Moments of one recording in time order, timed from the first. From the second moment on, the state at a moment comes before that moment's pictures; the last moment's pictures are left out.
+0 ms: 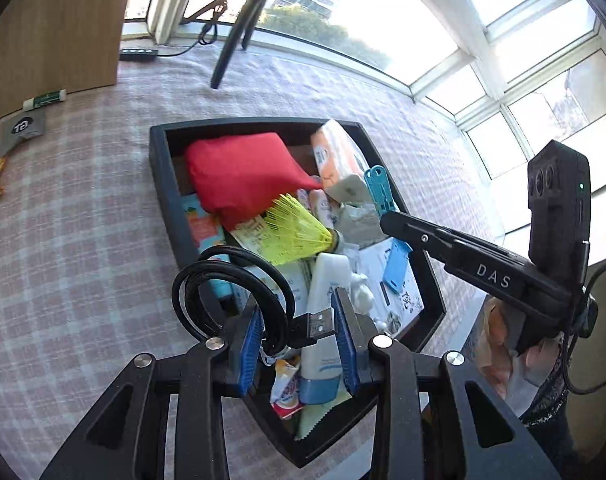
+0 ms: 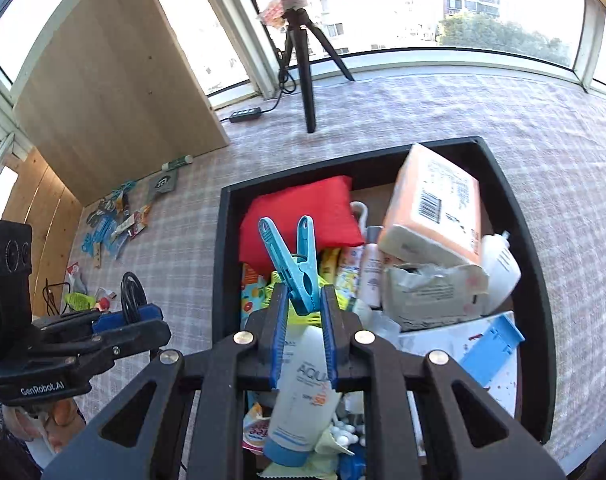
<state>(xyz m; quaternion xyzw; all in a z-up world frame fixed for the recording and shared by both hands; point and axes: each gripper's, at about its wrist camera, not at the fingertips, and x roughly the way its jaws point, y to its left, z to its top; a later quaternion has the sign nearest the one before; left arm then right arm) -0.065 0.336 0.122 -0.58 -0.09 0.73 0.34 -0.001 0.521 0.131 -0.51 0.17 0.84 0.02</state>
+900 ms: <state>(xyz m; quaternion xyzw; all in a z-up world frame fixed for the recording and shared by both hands) -0.073 0.174 0.114 -0.55 -0.17 0.80 0.16 -0.046 0.428 0.143 -0.52 0.09 0.85 -0.08</state>
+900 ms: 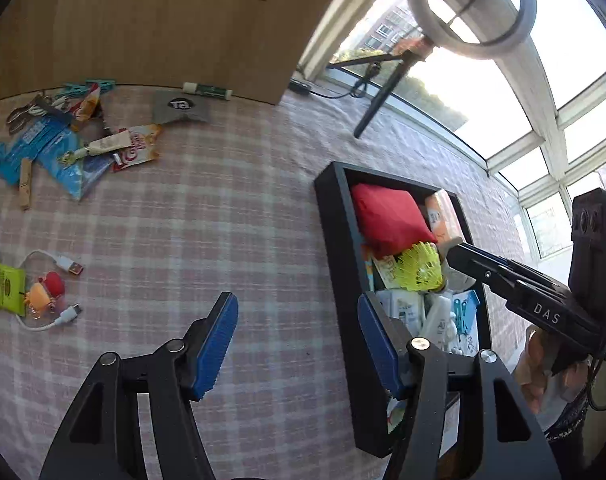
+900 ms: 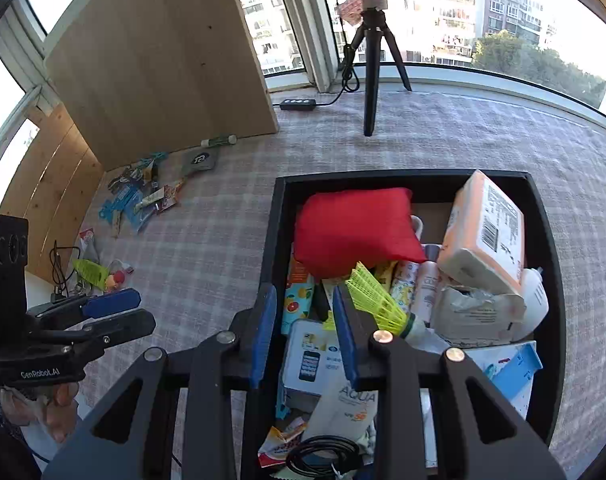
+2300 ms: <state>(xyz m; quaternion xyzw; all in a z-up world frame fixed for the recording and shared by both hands) -0.062 -0.116 -0.008 -0.52 -0.44 0.73 -0.09 -0.127 0.008 0.006 -0.64 -0.07 0.63 -0.43</state>
